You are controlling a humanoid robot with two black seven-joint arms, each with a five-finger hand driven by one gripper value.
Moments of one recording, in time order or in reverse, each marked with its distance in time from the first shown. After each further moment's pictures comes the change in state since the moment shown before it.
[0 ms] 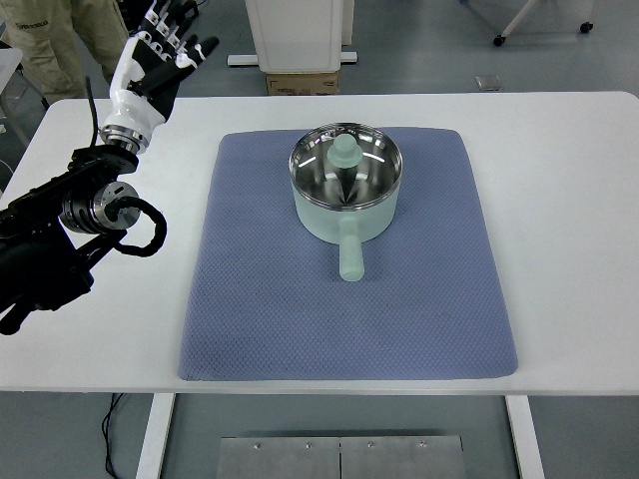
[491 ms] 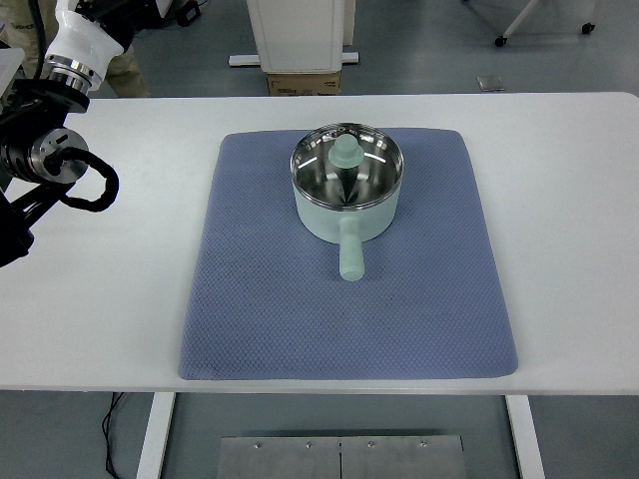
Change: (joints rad) left arm -0.101 0.172 0.004 -0.174 0.066 -0.008 0.000; right arm 0.000 0.000 0.000 0.000 0.000 0.000 0.000
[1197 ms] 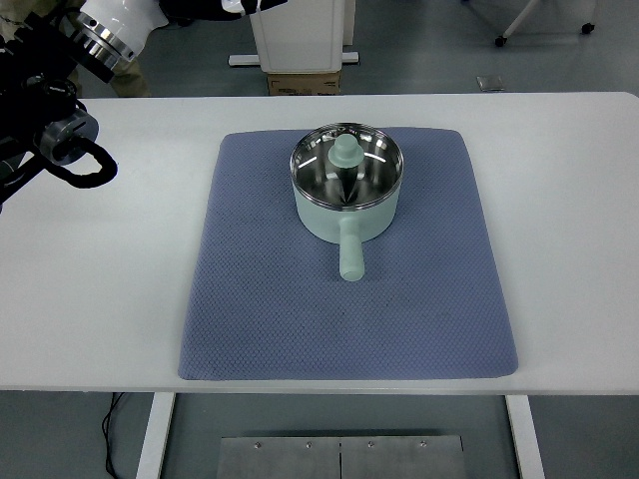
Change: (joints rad) left arm -0.199 0.083 0.179 -0.232 0.425 0.098 0.000; right arm 0.000 0.000 0.000 0.000 0.000 0.000 0.000
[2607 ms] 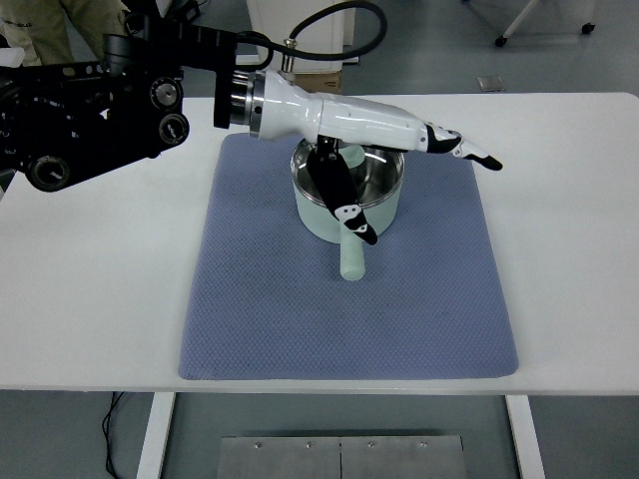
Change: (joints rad) left arm -0.245 -0.203 0.219 -0.049 0.766 -0.389 0.000; right arm 0.000 0.000 0.000 -0.001 0.000 0.000 0.000
